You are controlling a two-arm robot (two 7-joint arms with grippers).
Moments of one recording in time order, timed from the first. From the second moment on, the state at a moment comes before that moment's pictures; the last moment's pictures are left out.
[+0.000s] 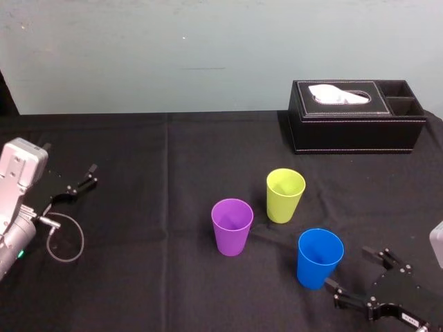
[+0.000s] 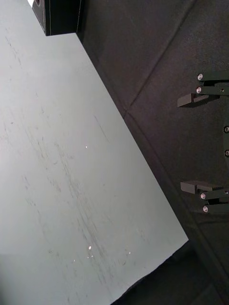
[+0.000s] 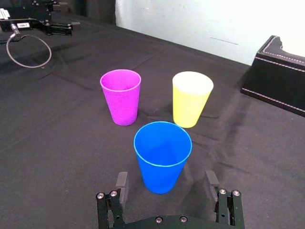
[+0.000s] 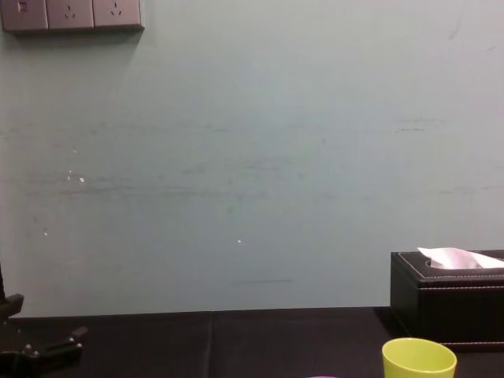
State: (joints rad) left arm -0.20 0.60 0.45 -1.41 -0.25 -0.12 0.03; right arm -0.47 0.71 -0.05 -2.01 0.38 0.15 0.29
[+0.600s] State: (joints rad) left arm -0.20 0.60 0.45 -1.41 -0.25 -0.12 0.03; right arm -0.44 0.65 -0.07 -1.99 0.33 0.17 0.31
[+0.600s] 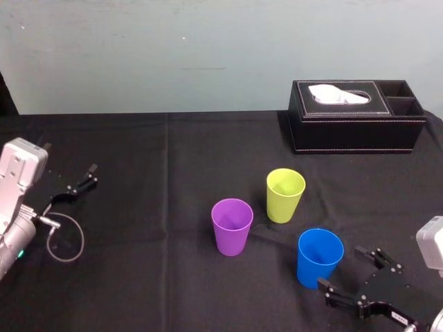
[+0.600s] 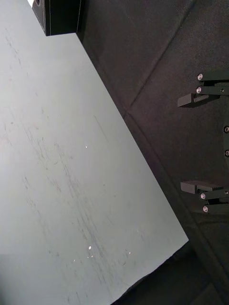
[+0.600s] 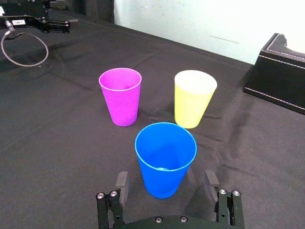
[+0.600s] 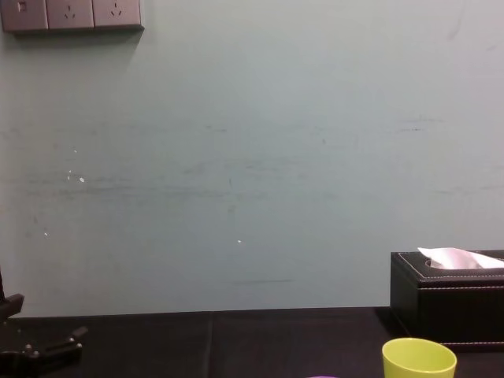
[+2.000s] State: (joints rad) left arm -0.20 0.60 0.45 -1.41 -0.25 -0.12 0.03; right arm -0.35 0.57 -0.10 -1.93 0.27 0.20 0.32
